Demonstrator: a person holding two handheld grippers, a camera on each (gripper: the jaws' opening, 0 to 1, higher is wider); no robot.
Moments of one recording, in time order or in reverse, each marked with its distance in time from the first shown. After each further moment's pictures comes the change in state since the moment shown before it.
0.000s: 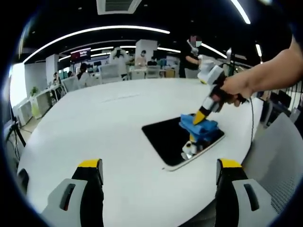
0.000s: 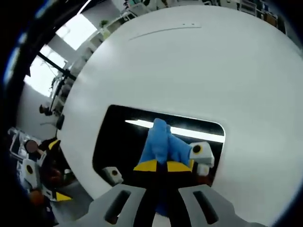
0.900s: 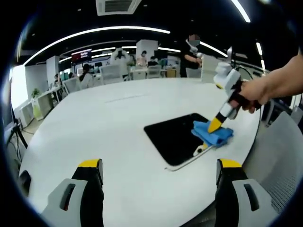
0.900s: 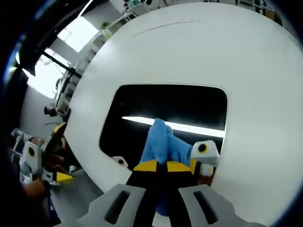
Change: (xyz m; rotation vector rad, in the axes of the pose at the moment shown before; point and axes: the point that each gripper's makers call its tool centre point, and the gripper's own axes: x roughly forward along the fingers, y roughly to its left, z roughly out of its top) left arm -0.002 0.002 0.001 0.017 0.000 0.016; right arm -0.012 0.013 -0.050 0.014 0.006 0.049
